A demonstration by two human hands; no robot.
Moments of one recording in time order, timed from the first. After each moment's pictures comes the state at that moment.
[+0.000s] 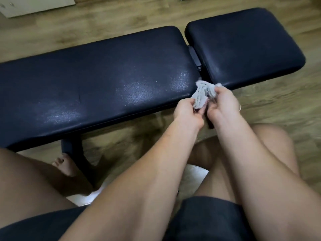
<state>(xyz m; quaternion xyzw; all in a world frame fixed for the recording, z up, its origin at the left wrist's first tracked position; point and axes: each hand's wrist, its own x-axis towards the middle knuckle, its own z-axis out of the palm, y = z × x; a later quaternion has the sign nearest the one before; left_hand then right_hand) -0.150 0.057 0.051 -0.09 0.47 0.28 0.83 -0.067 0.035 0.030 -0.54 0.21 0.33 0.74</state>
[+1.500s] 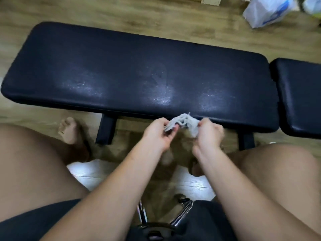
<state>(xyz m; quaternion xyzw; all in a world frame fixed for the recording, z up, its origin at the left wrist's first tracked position) -0.400 0.123 0.028 -0.10 0.55 0.34 0.76 -0.298 0.094 0.018 -0.74 0.06 0.34 0.58</state>
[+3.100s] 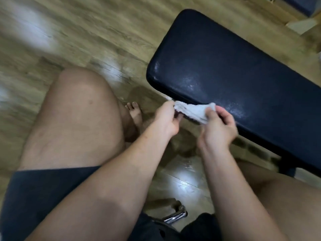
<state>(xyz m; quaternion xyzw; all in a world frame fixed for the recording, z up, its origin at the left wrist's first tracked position) -0.714 0.198 -0.009 -0.17 0.51 0.45 0.71 -0.630 0.162 0.035 -0.71 -0.12 0.36 0.59</state>
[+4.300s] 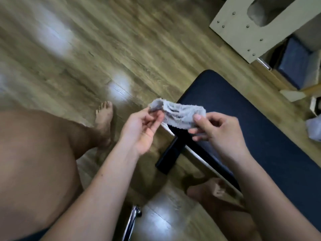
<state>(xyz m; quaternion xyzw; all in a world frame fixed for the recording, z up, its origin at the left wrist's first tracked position) -0.849 0.202 0.042 -0.20 0.36 0.64 0.65 -0.679 0.242 0.114 -0.62 -0.58 0.47 0.23</state>
